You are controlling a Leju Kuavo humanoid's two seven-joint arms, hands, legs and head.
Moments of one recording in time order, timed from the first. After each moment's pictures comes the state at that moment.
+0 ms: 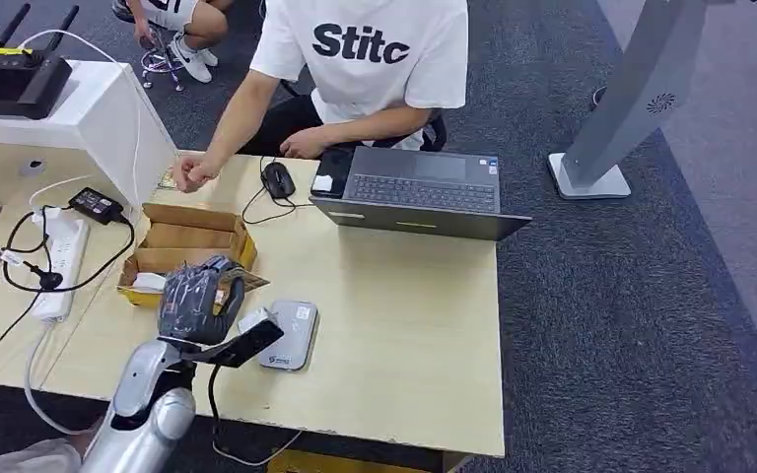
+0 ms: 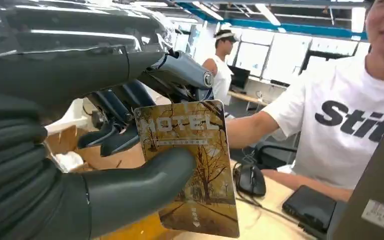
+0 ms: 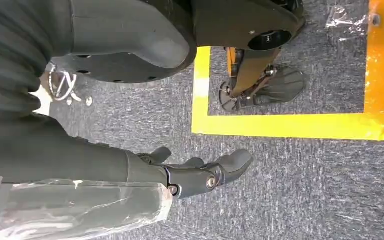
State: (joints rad) left arm -0.20 0.08 -0.28 -1.12 -1.02 0.28 -0.19; right arm -0.10 0.06 0.69 -0.16 -0.68 -0.34 -0.11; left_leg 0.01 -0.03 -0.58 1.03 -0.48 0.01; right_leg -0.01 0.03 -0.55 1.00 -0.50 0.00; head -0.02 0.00
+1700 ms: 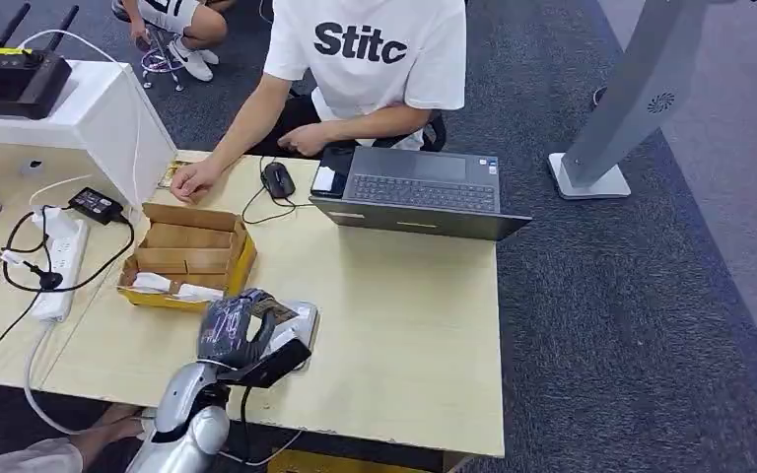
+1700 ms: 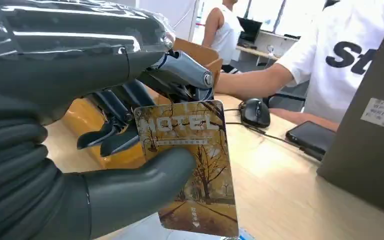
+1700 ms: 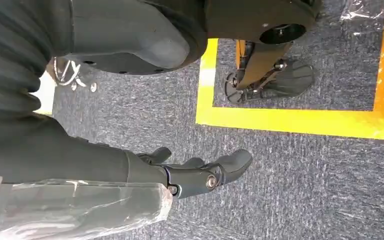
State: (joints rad) left arm -0.19 -0.02 -0.28 -0.90 -0.99 0.33 -0.22; right arm -0.09 0.06 0.73 -0.16 -0.66 -0.36 -0.10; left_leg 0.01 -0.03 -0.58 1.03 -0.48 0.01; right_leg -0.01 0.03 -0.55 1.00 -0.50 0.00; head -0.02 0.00
